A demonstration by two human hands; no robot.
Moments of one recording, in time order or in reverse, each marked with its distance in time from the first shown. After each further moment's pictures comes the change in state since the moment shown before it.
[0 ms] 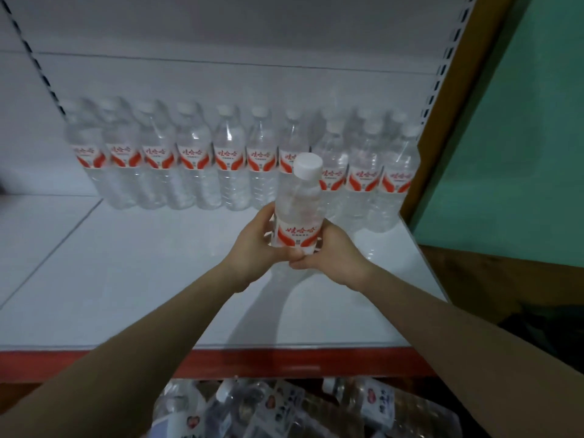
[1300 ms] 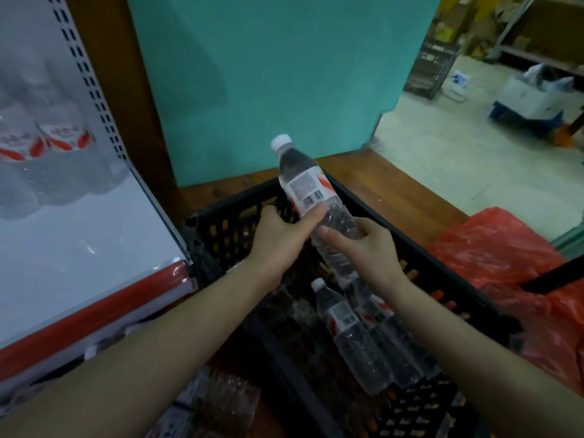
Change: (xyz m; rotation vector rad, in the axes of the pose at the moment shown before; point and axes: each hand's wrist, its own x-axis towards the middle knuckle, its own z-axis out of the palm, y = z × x) left_hand -0.122 0.116 0.390 -0.087 -0.459 -0.280; right_hand -0.366 0.097 -0.249 -0.016 0.876 0.372
